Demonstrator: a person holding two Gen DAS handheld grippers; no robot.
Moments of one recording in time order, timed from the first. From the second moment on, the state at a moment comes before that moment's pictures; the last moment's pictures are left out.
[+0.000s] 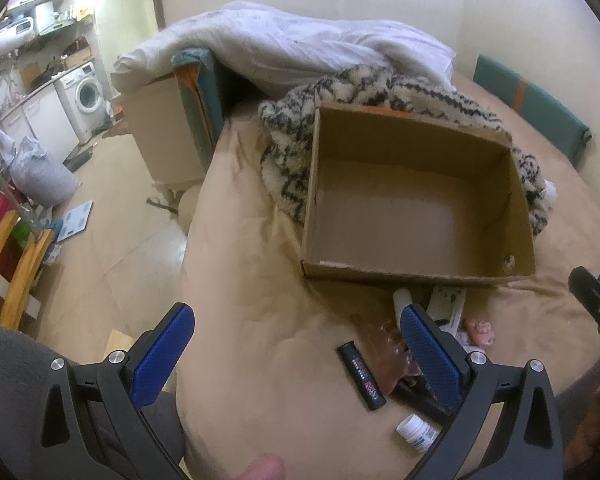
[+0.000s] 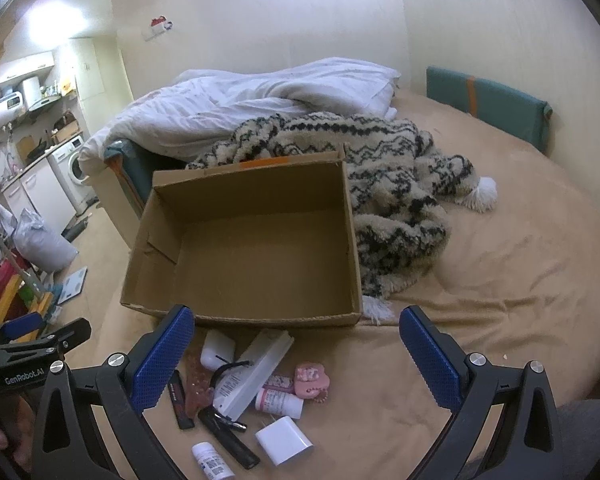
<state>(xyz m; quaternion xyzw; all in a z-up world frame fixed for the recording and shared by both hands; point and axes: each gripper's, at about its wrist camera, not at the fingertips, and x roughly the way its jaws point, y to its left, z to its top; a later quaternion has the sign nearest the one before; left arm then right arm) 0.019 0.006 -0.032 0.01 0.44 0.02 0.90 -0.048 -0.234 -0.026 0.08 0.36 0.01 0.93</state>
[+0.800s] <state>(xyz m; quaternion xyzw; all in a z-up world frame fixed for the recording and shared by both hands) 0.066 0.009 -0.154 -0.14 0.66 0.03 0.74 -0.020 -0.257 -0.072 0.16 0.49 0.00 0.86</state>
